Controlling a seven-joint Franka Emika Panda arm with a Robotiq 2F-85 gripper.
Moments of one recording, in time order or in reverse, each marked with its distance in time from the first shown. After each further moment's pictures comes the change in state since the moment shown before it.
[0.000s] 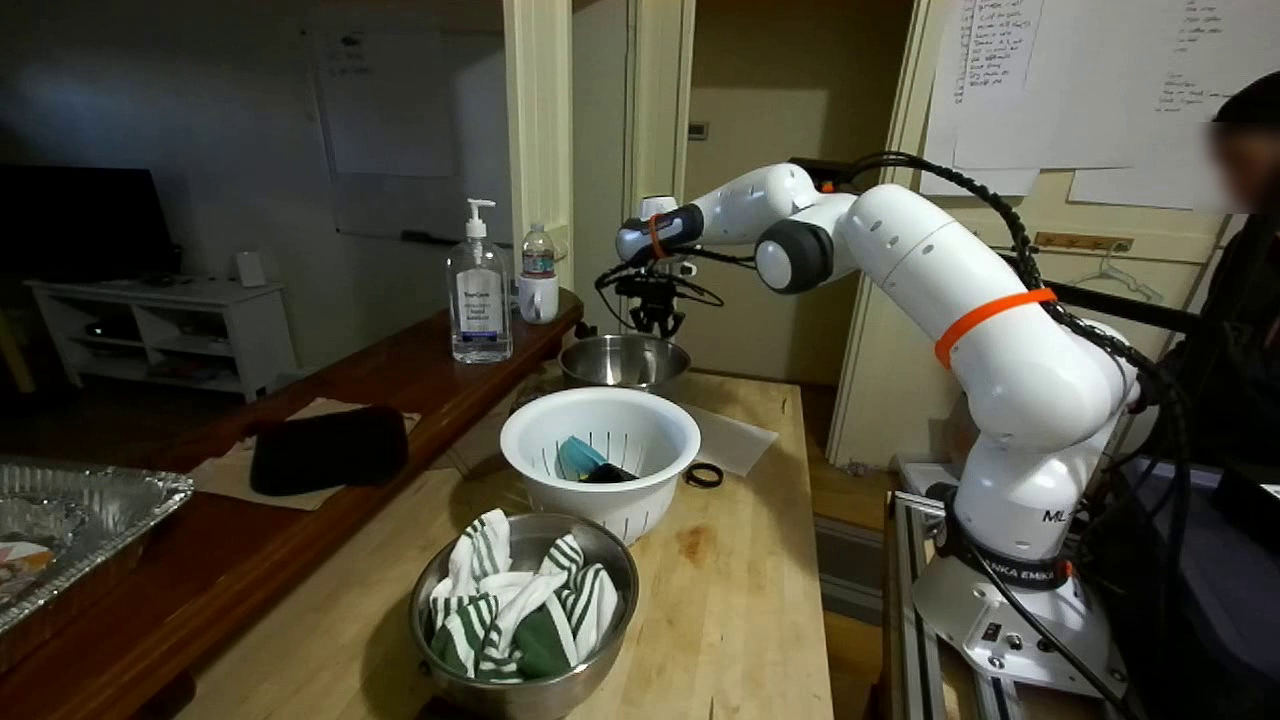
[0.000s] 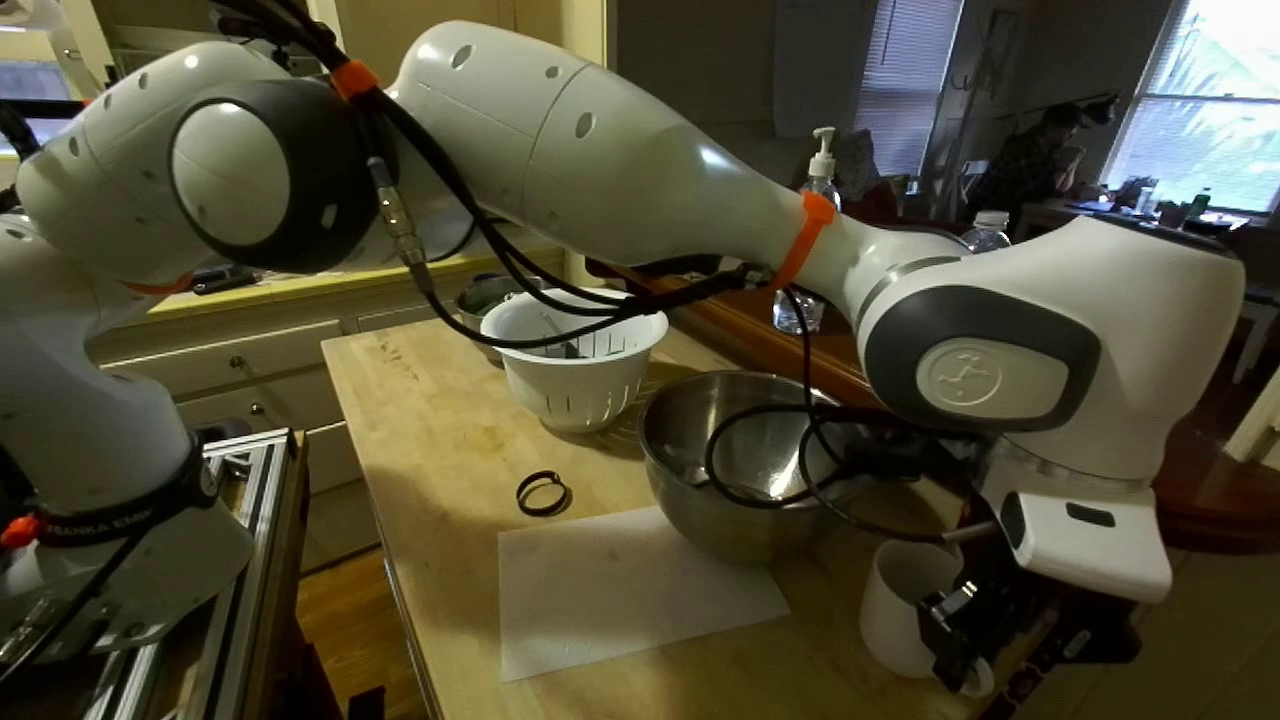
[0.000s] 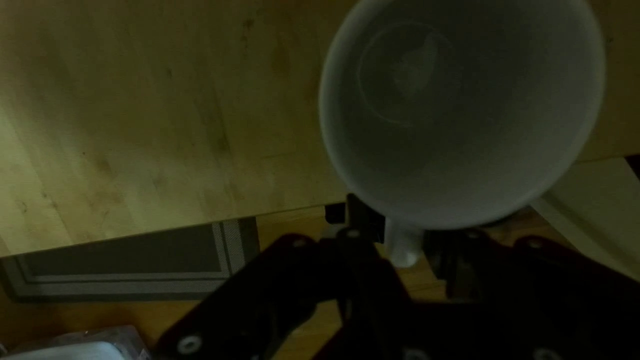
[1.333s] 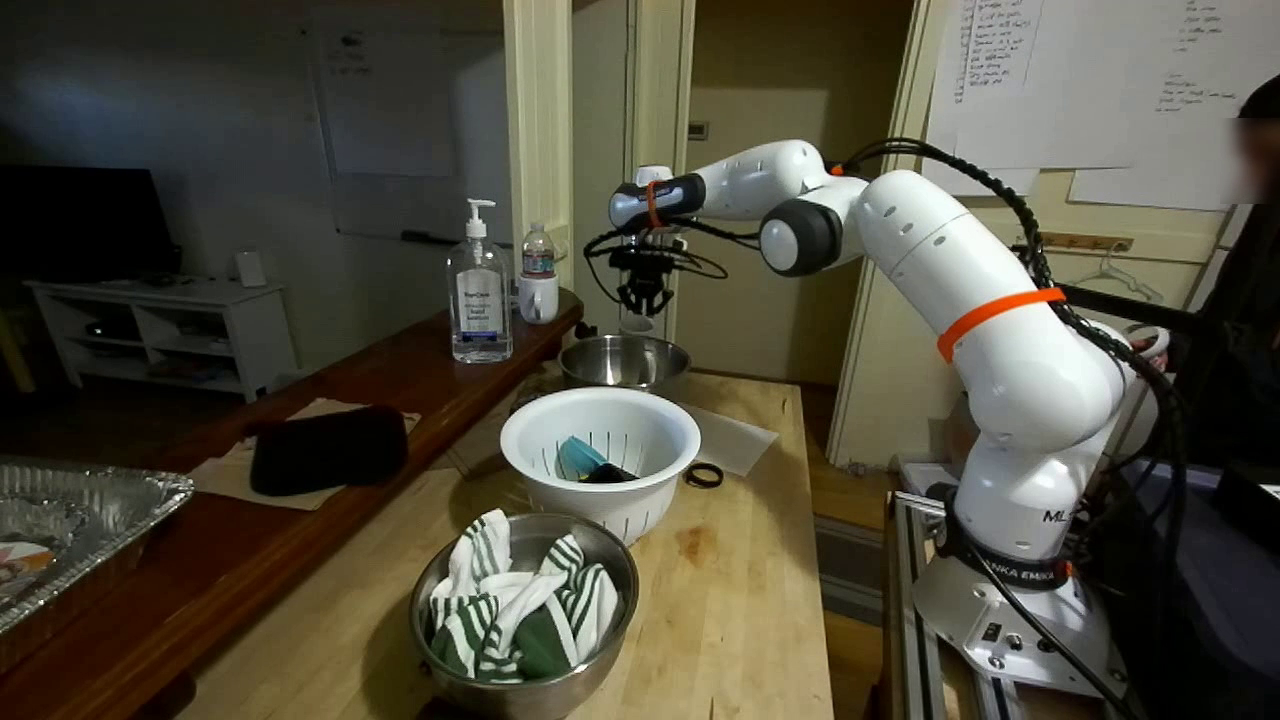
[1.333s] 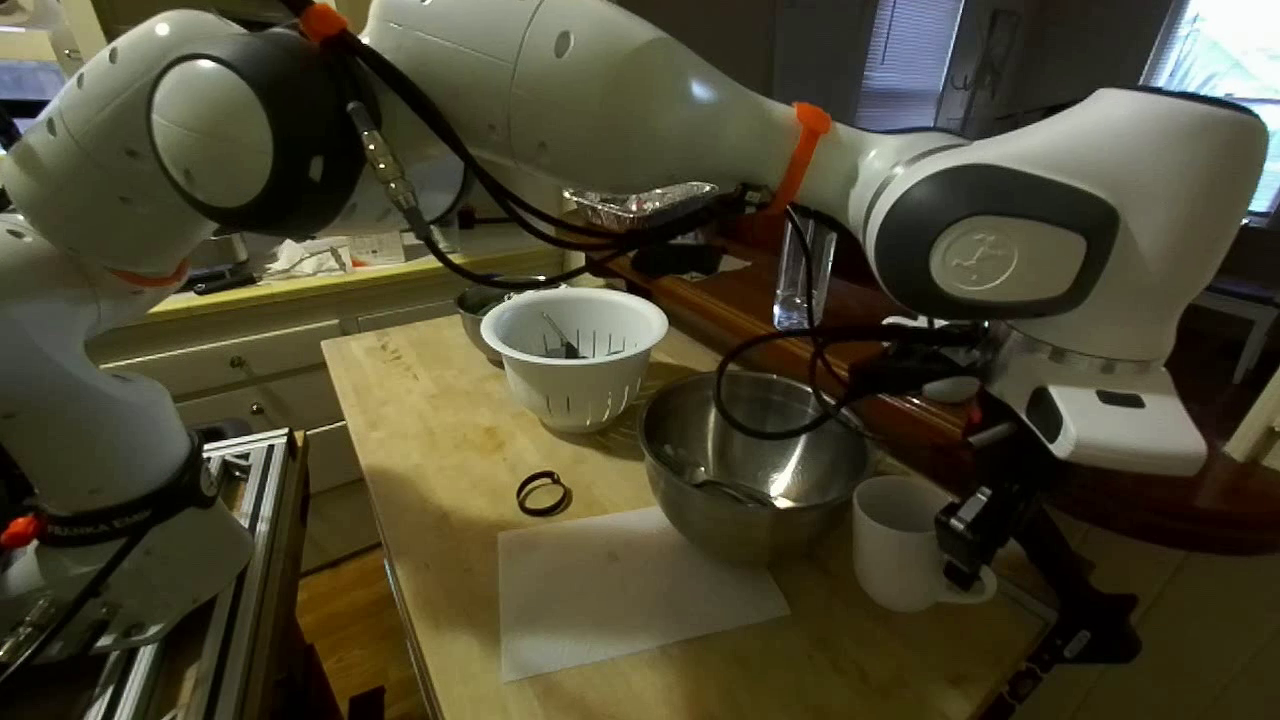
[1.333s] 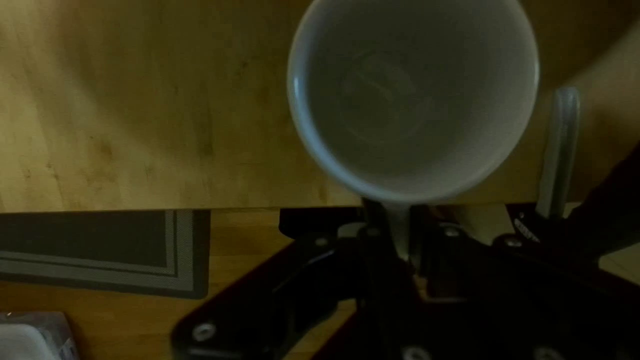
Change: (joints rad) arm 0.004 -0.085 0.054 0.023 0.007 -0.092 -0.146
